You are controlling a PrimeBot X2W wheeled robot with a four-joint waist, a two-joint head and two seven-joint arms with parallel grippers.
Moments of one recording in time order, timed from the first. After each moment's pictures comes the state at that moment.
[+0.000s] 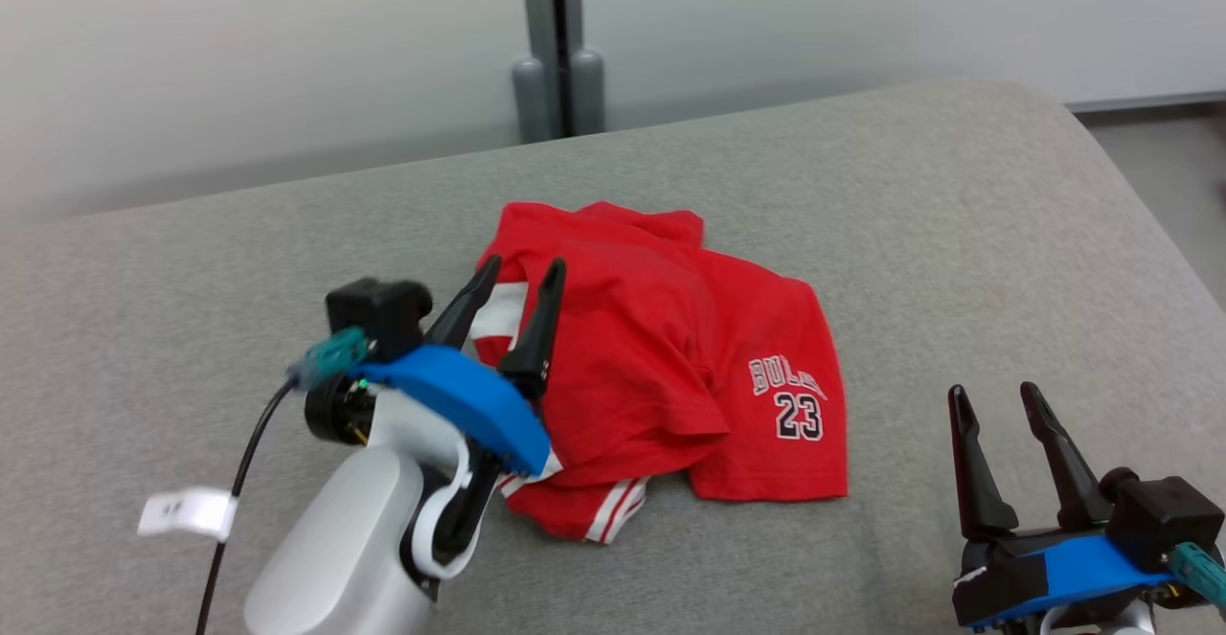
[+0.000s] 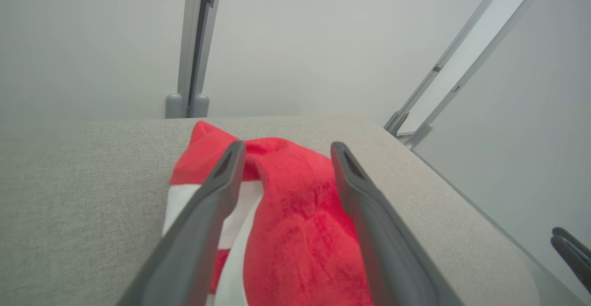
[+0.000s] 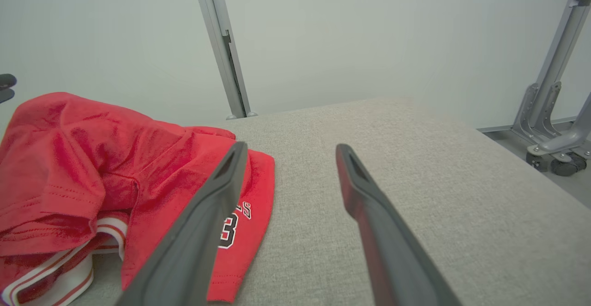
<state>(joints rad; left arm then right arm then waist) -0.47 0.15 -0.52 0.38 -0.71 -0.02 0.02 -0.02 -0.05 -0.04 0.11 0.19 0.13 -0.18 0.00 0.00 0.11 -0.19</state>
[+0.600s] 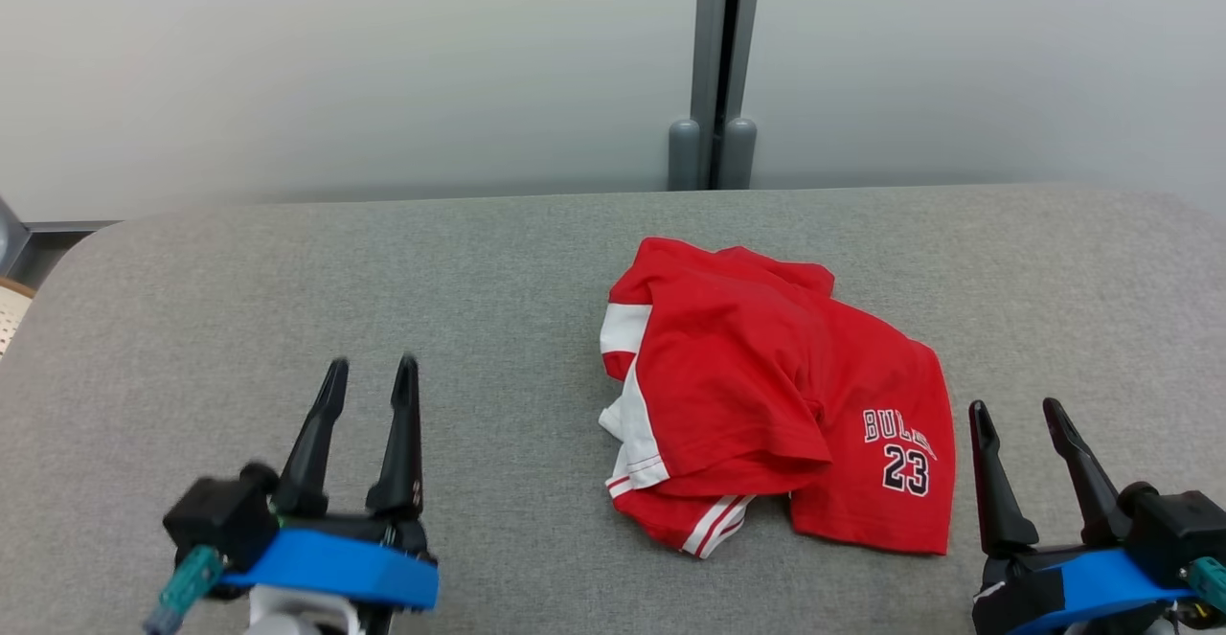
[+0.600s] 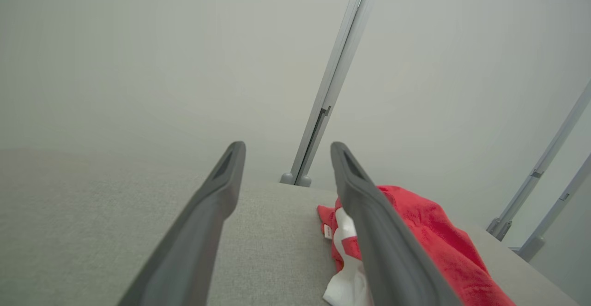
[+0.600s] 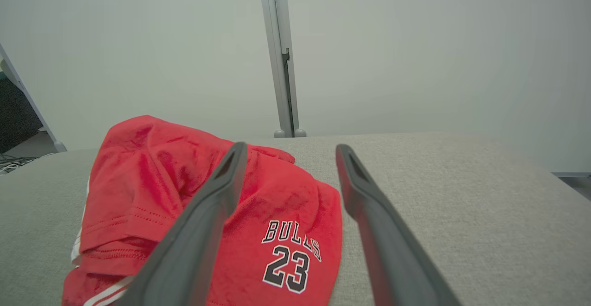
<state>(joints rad) -0.11 0.19 -0.28 0.15 -0.57 -0.07 -0.26 0.02 -0.05 -0.07 0.07 0.16 0.13 -0.15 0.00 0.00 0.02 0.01</state>
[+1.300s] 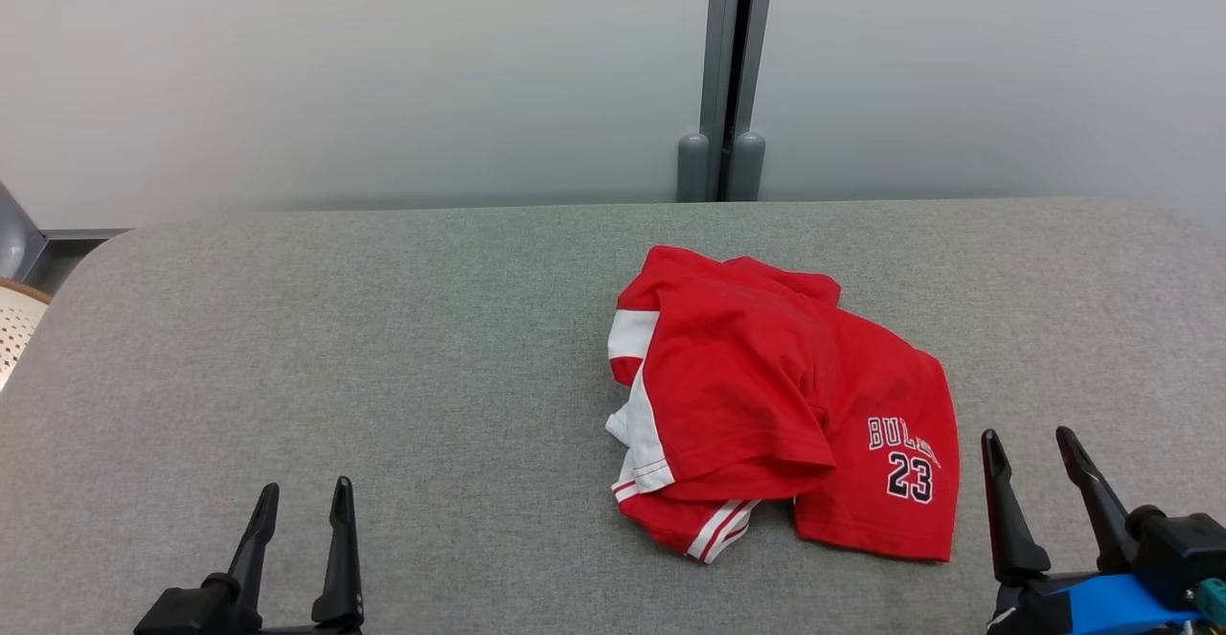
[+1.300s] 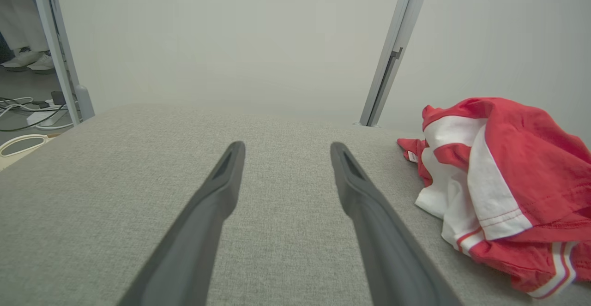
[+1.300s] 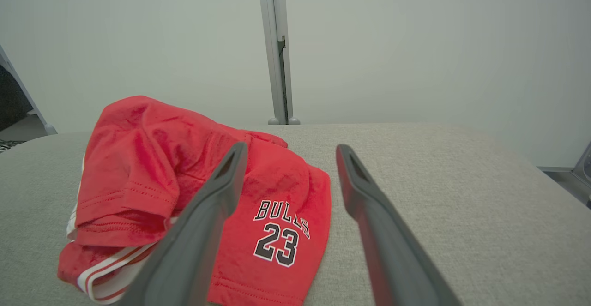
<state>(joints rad) 0.10 0.22 -0.18 0.17 -0.41 -0.02 -0.26 0.07 -0.05 -0.10 0.04 0.13 0.13 -0.11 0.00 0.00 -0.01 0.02</state>
